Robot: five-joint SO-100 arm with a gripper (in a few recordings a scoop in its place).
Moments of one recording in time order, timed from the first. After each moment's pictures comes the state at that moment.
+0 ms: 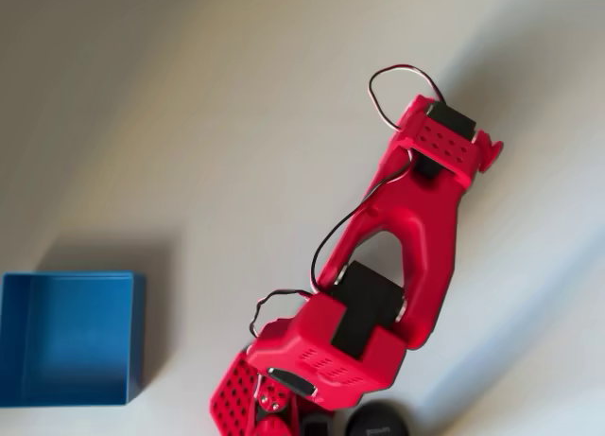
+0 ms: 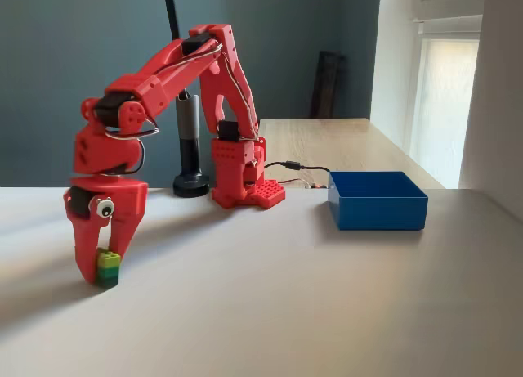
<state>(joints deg) 32.3 77.2 102.3 49.1 7.8</state>
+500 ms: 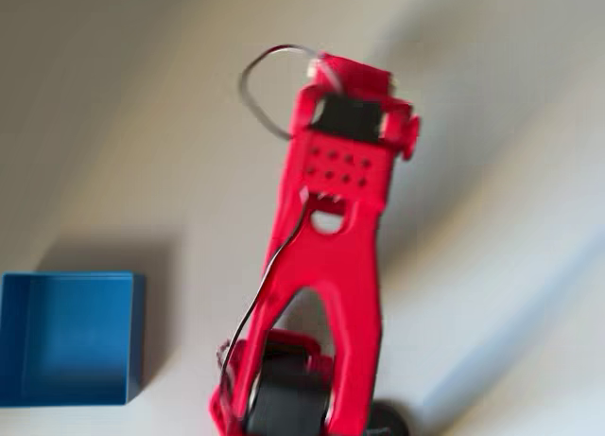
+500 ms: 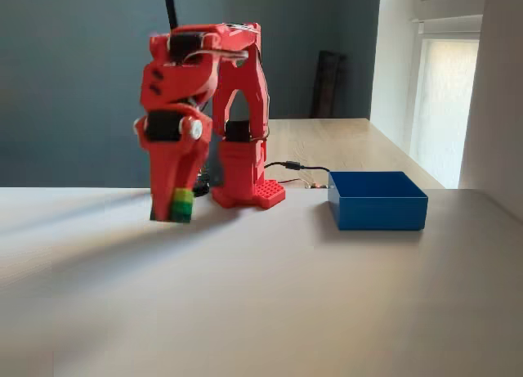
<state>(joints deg) 10.5 111.9 113.3 51.8 7.3</state>
